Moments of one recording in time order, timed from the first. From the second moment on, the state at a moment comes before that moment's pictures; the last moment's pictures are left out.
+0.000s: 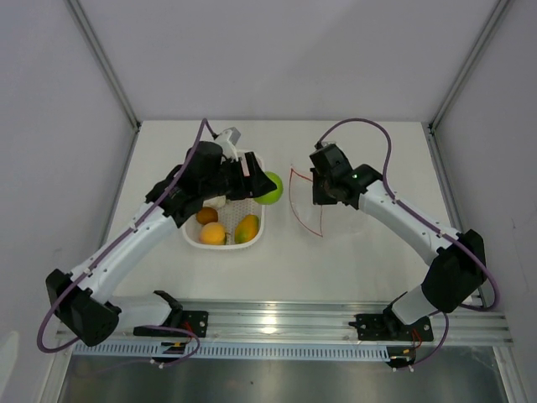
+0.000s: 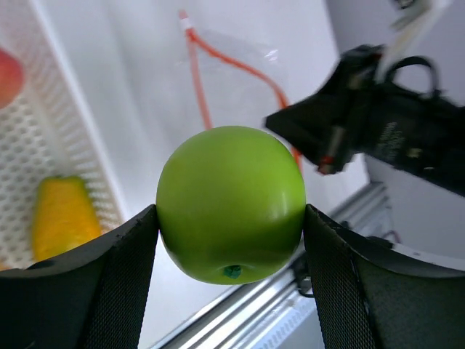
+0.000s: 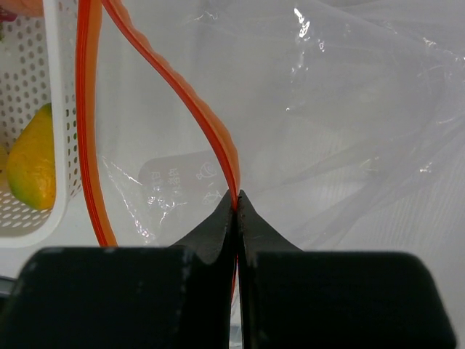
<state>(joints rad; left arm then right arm) -0.59 1.23 1.22 -0.52 0.17 -0.64 0.64 1.52 1.35 -0.75 0.23 0.47</state>
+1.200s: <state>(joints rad) -0.70 1.45 1.21 -0.42 0.21 -0.76 0.62 1.42 1.33 -0.68 -0.04 0.58</state>
